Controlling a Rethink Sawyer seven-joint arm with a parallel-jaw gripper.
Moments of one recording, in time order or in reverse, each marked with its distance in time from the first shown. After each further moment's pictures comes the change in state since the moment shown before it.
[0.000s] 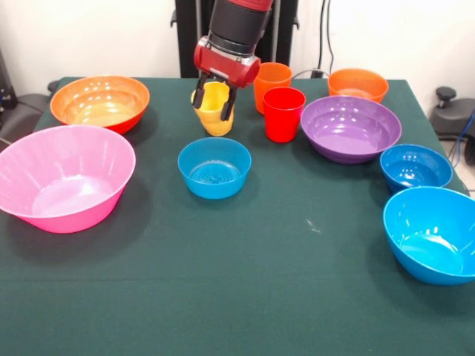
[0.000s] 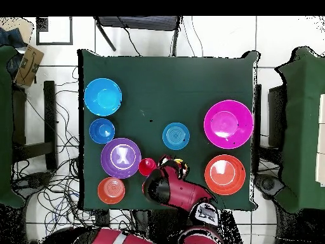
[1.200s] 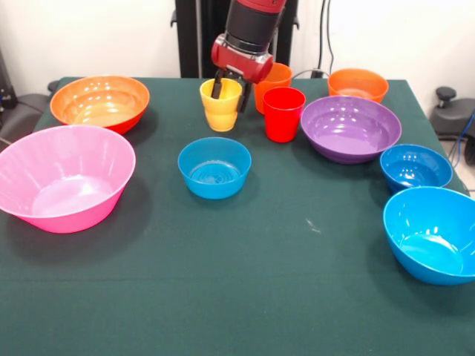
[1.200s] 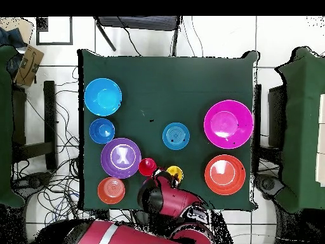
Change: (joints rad) arm 0.031 0.042 0.007 0.066 0.000 0.007 0.056
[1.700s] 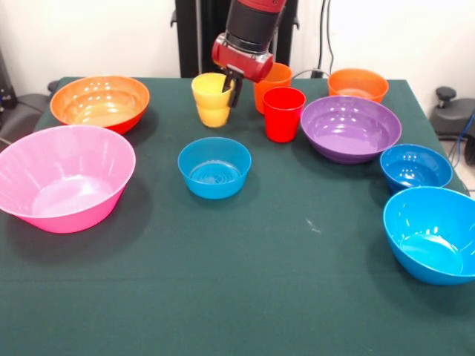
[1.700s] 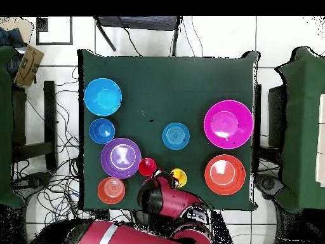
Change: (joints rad) arm 0.000 0.000 0.000 0.005 0.000 0.000 0.000
